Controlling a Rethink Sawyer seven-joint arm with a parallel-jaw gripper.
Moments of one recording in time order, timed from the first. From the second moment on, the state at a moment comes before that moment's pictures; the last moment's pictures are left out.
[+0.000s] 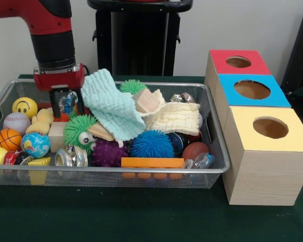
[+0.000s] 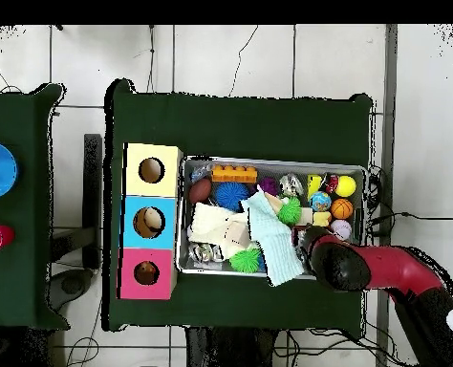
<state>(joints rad) -1.06 -0.55 0.58 1.82 -0.80 0.38 1.72</state>
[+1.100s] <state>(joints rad) -0.92 -0.53 0.45 1.74 -0.92 0.21 1.72</state>
